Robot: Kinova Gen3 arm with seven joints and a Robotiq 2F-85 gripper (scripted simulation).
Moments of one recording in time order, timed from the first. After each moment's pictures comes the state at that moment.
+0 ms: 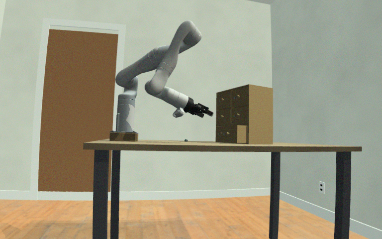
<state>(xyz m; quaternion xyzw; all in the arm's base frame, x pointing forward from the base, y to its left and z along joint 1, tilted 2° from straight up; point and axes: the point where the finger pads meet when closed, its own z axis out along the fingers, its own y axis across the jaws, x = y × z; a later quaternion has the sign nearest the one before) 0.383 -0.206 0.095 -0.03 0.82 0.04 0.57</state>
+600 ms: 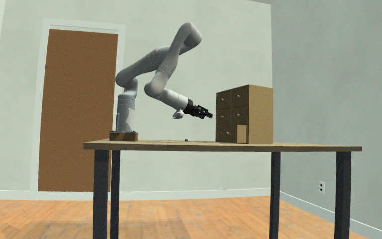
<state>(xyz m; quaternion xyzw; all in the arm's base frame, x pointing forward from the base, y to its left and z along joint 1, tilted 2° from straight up) 0.381 -0.206 0.089 -0.02 0.81 0.04 0.58</state>
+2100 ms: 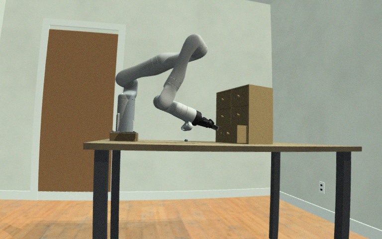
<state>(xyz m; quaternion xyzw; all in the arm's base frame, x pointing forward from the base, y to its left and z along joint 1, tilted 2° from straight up) 0.429 -0.205 0.034 -0.02 0.81 0.03 0.58</state>
